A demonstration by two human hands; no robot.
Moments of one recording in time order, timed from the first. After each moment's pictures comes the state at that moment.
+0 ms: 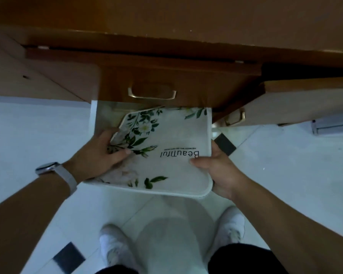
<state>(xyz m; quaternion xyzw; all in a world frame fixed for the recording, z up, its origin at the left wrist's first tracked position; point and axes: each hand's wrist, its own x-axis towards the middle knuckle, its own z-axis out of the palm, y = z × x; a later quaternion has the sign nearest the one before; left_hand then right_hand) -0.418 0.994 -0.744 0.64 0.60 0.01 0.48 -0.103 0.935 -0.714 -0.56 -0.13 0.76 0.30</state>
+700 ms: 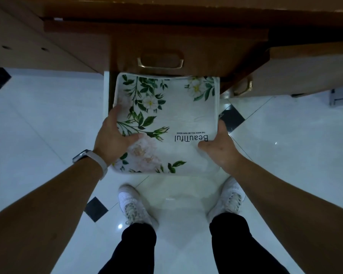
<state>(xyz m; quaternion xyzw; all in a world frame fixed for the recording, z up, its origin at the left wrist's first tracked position) -0.404 0.934 -0.735 0.54 0.71 0.14 0.43 -0.099 0.903 -0.728 -0.71 -0.31 0.60 0.20</state>
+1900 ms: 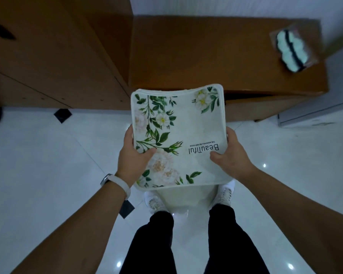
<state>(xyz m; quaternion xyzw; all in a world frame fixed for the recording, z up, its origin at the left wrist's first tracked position) -0.433 0.863 -0.434 0.45 0.66 0.32 0.52 -0.131 0.844 -0.413 -0.72 -0.47 0.47 0.20</state>
